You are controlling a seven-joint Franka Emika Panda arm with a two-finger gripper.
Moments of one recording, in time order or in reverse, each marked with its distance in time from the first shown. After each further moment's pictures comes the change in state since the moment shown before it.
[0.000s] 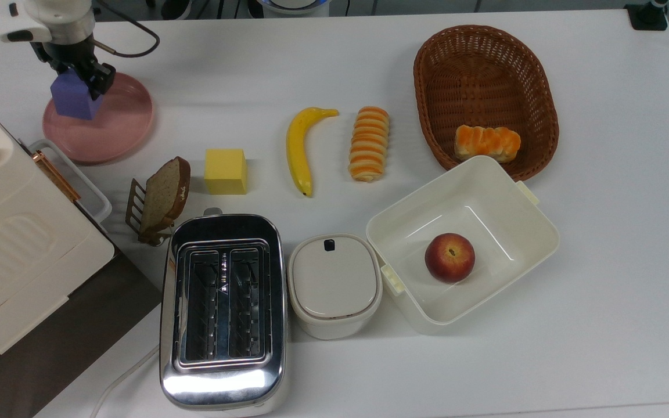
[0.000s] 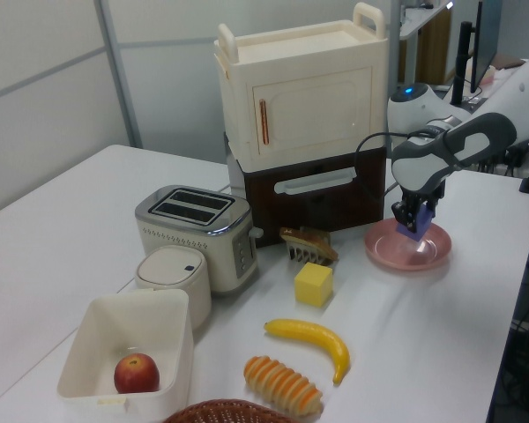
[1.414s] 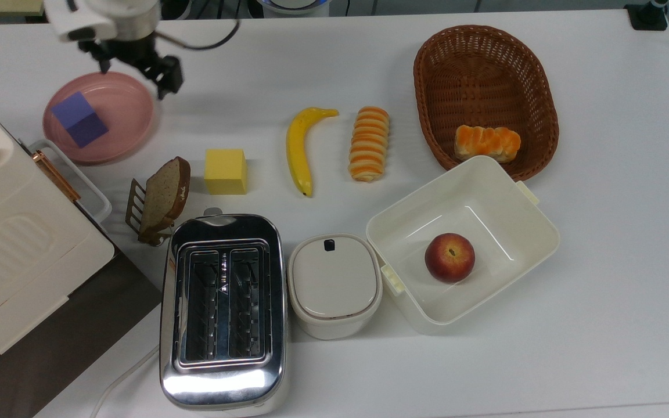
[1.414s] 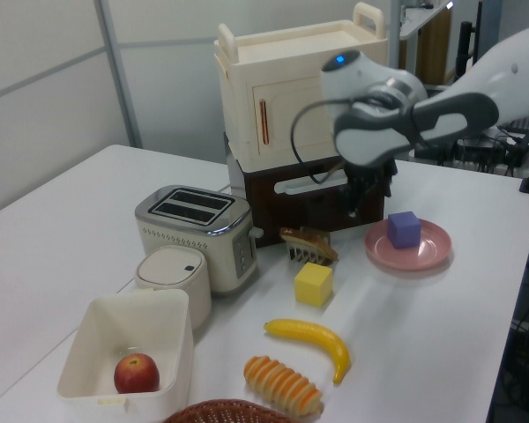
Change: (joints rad) arm 0.098 -0.060 0.212 0.220 0.039 -0.390 0.123
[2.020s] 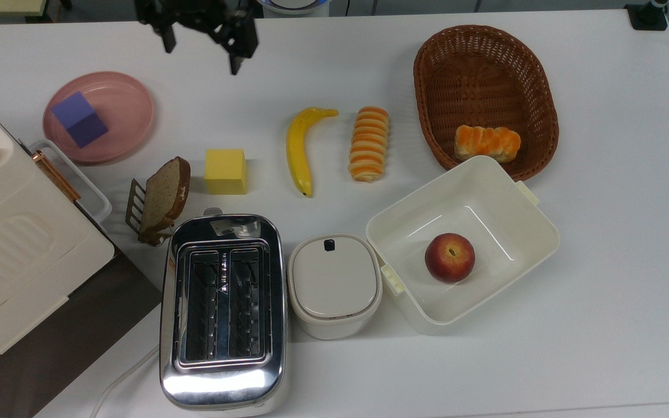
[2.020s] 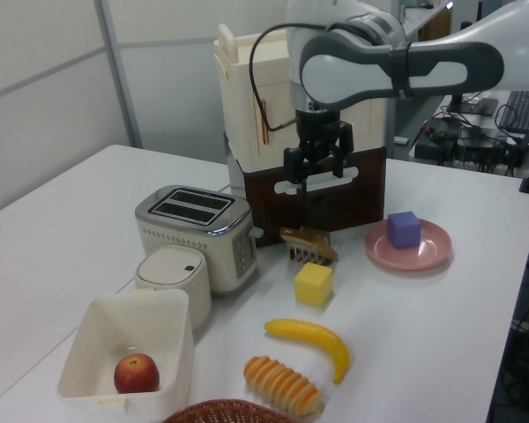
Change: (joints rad) arm 0.077 -0.014 0.088 0.247 0.207 -0.174 0.042
